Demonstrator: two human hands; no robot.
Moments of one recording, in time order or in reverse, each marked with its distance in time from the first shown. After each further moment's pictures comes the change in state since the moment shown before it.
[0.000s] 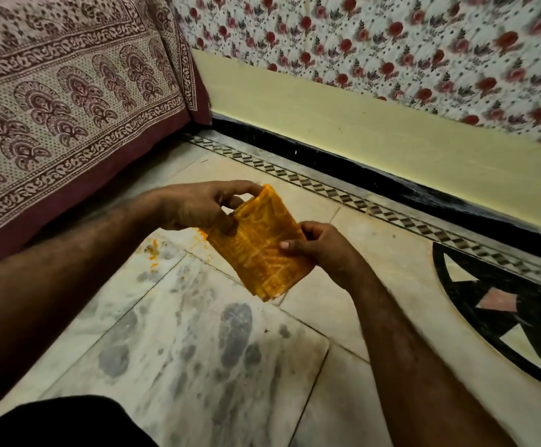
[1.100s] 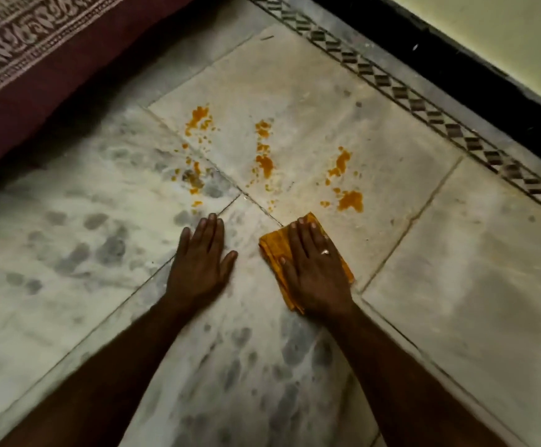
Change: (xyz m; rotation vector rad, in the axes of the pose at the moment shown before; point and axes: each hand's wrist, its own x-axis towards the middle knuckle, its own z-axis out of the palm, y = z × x) left_hand 0.048 -0.380 0.075 0.754 0.603 -0.304; right_hand 0.121 0.200 0.177 -1.231 -0.105 -0.192
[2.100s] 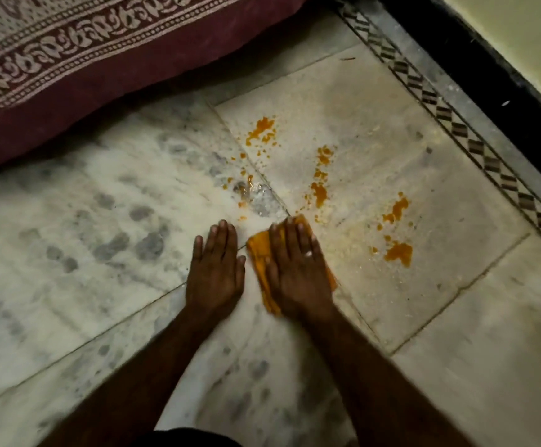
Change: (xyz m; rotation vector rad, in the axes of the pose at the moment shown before) left_hand 0.004 -0.020 -0.002 -0.051 0.133 -0.283; right_hand 0.085 -0.078 0.001 -0.029 -0.052 -0.211
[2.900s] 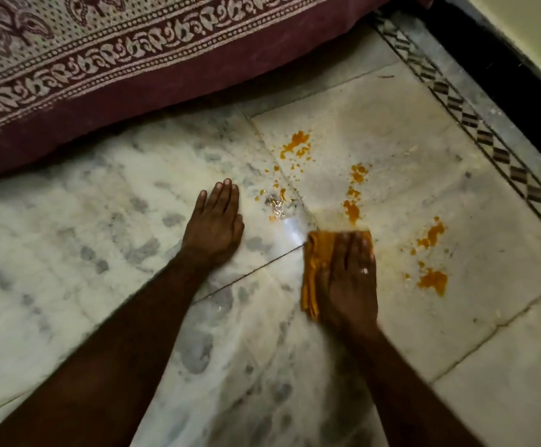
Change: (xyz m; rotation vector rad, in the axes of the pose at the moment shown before) left_hand 0.090 -0.079 -0.020 0.024 -0.027 -0.003; right_hand 0.011 0.024 -0.001 -0.019 0.042 0.218
